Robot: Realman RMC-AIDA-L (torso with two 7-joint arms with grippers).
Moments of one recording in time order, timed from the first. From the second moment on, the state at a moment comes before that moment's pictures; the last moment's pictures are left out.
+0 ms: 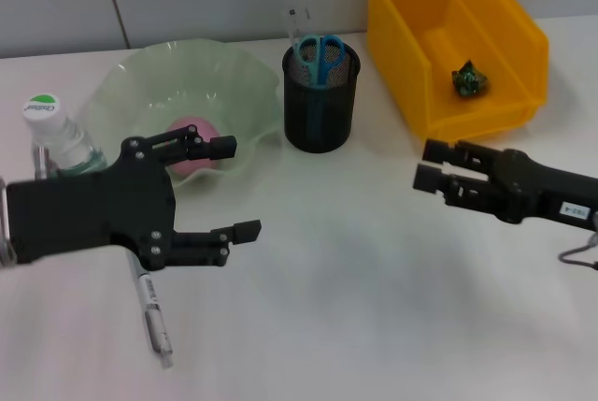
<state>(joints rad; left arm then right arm) -0.27 -1.96 1.45 0.93 1.24 1.48 -1.14 0.39 1.92 -1.19 -0.35 -1.23 -1.60 1.35</state>
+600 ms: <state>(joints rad) -0.40 -2.06 1.29 1.45 2.20 1.61 -1.00 0.41 1.89 -0.96 -0.37 -1.60 -1.62 1.59</state>
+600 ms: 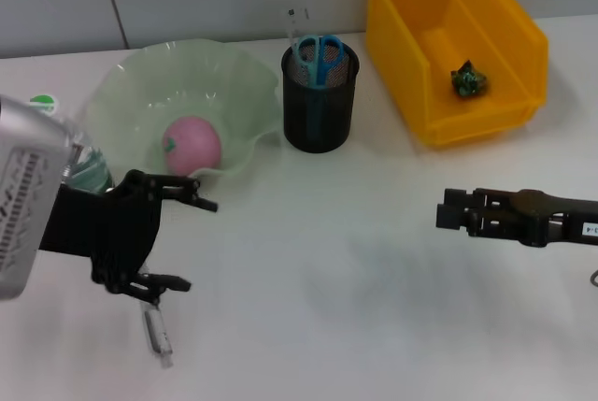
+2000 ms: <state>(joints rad) -0.52 -1.92 1.88 1.44 2.47 1.46 -0.95 0.44 1.89 -0.92 -0.44 -1.76 -1.66 1.79</state>
